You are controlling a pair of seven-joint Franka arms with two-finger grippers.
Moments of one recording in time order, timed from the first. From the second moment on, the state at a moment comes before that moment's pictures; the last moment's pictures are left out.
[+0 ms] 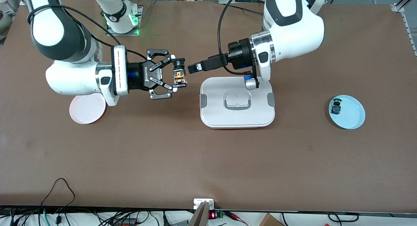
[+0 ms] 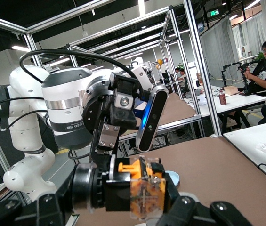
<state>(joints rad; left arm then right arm) -0.08 0.28 -0.63 -1.63 -1.42 2.53 -0.38 0.20 0.32 0.16 -1.62 1.55 1.85 -1.63</state>
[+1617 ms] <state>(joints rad) -0.13 0.34 -0.62 -1.58 -1.42 2.59 -0.28 0.23 0.32 0.17 -1.63 1.56 1.93 -1.63</state>
